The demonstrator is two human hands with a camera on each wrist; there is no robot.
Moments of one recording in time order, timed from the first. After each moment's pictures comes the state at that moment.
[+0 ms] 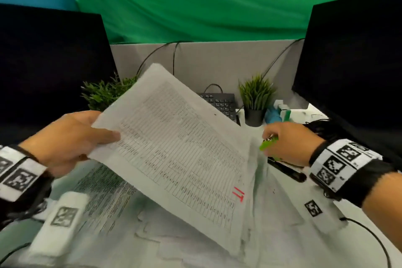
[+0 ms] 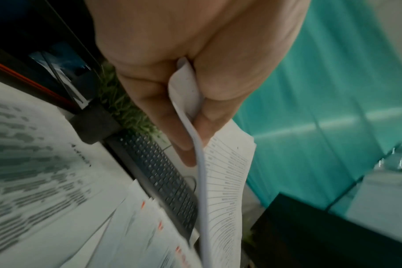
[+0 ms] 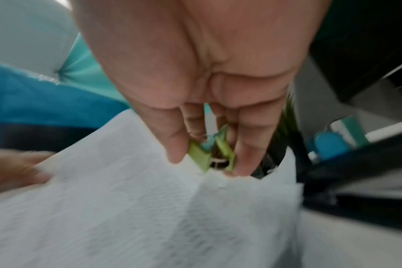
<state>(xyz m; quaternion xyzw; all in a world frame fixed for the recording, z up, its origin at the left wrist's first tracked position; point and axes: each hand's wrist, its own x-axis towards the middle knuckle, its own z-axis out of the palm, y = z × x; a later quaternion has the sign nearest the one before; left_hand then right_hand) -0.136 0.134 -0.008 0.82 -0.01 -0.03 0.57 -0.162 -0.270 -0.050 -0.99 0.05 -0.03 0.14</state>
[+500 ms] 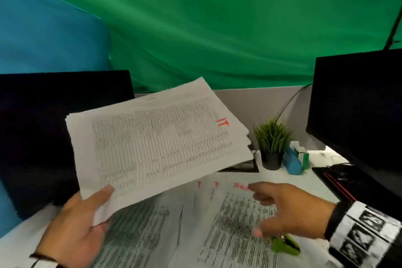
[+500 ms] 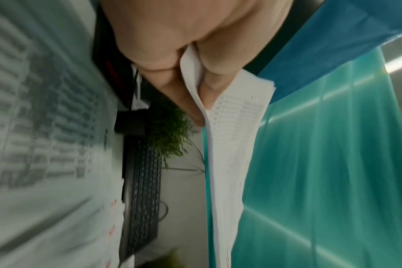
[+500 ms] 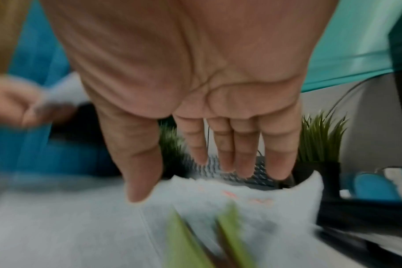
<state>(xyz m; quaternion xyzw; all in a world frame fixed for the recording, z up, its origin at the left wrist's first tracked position) -0.159 0.158 -0.046 0.49 0.08 0.06 0.86 -0.187 -0.210 -0.035 -0.94 -0.07 0.12 0.31</state>
